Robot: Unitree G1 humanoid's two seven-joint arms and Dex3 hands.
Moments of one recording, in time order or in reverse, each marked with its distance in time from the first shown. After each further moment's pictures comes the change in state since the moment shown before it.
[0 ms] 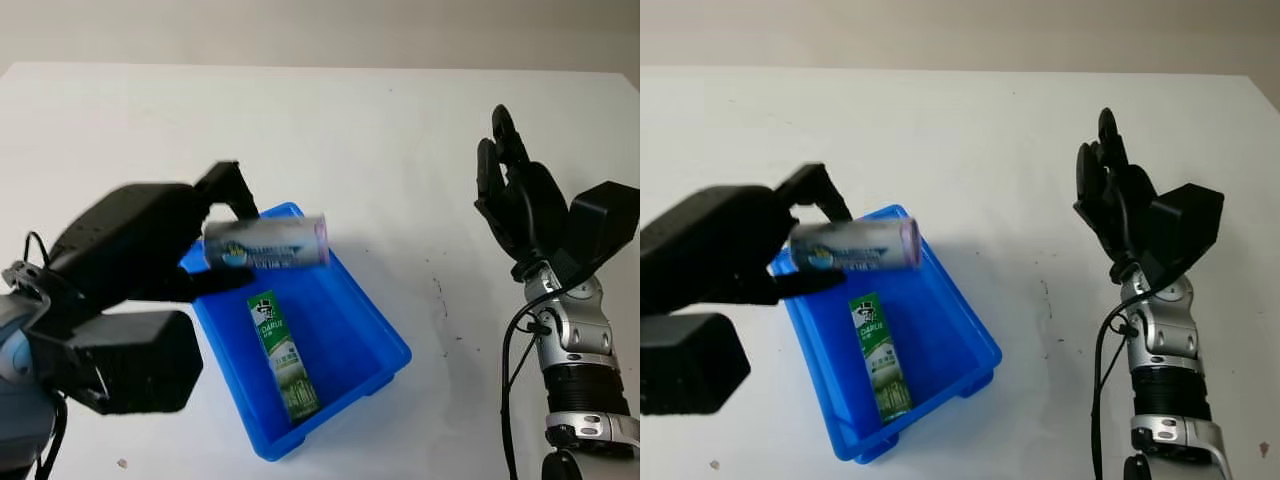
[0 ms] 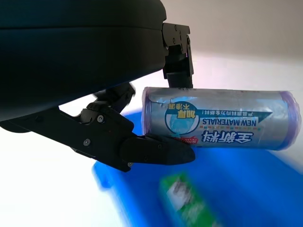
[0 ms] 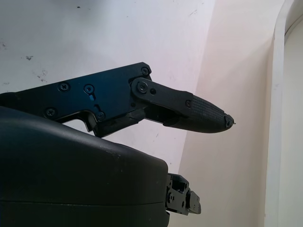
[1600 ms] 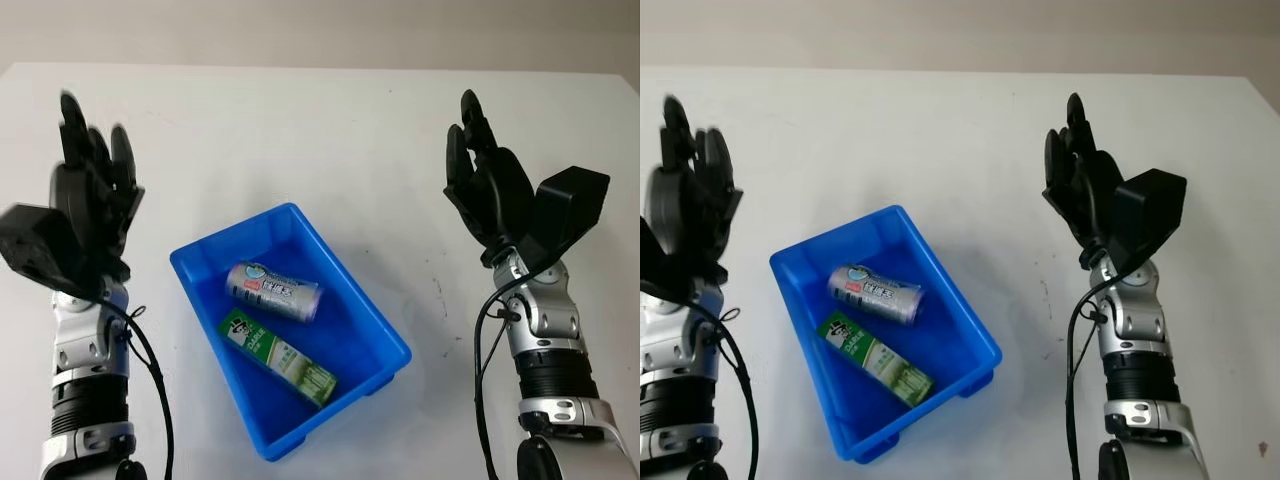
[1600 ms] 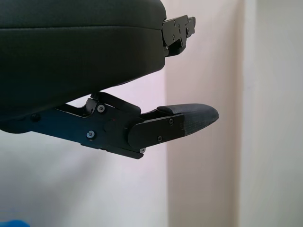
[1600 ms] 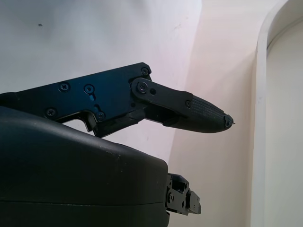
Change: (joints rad) left arm -0.324 -0.545 0.325 1.104 -0.650 -0.446 0.622; right arm -0.081 0.076 0.037 0.000 -0.025 0.015 -0.045
